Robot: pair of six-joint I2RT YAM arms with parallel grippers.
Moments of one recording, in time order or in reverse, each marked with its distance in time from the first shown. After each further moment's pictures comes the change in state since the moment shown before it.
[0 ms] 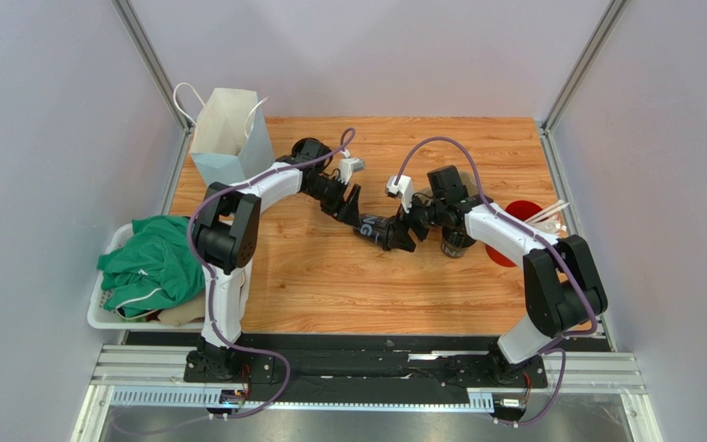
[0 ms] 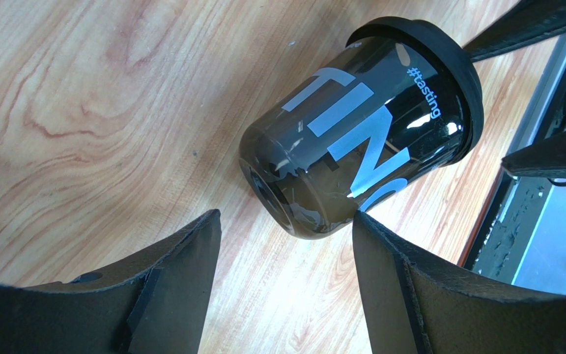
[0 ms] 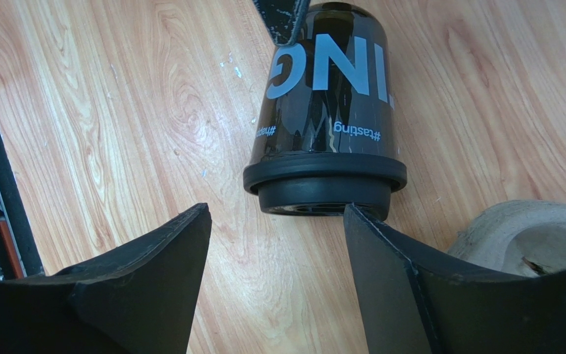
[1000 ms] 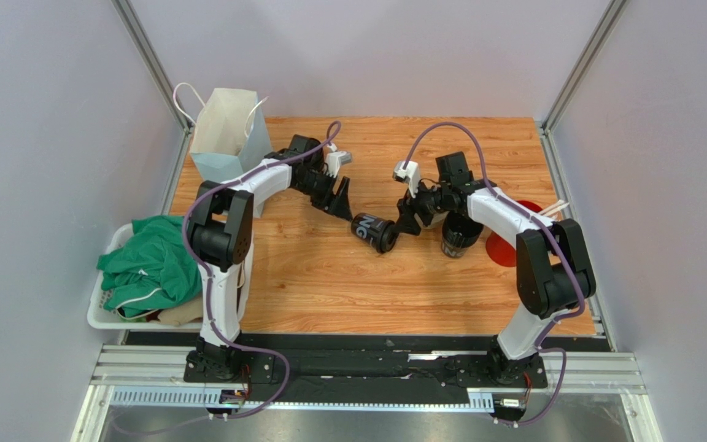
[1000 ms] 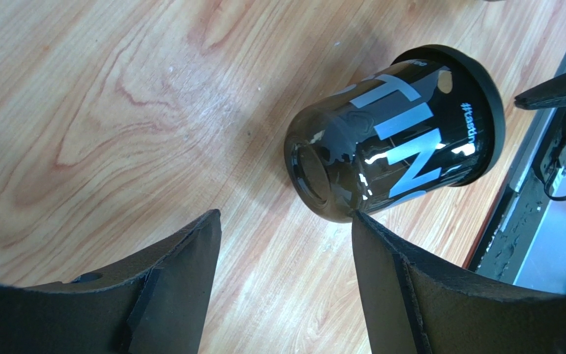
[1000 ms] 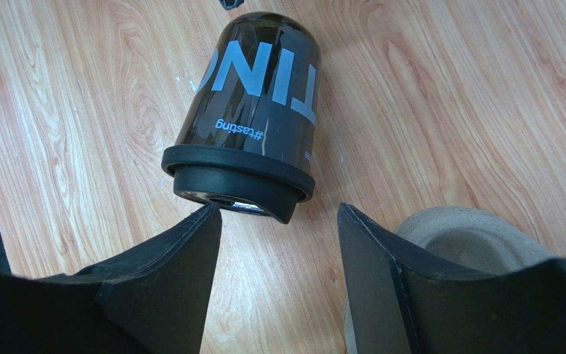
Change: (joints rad) left arm 0.072 0.000 0.003 0.000 0.004 -0.015; right arm -0.089 0.132 0.136 -0.040 -0.085 -0.050
